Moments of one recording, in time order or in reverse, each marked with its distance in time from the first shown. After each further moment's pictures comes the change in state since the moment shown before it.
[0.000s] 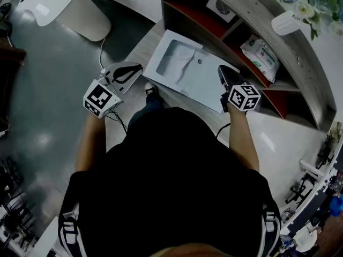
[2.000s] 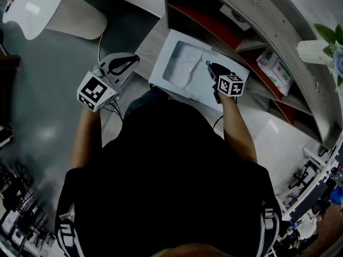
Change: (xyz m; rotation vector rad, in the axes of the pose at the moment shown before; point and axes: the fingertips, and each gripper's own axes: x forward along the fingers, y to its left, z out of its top) left arm 0.038 0.119 -0.027 -0.014 0.050 -0.092; right arm 0.151 -0.060 -0.110 0.121 0.260 -0.073
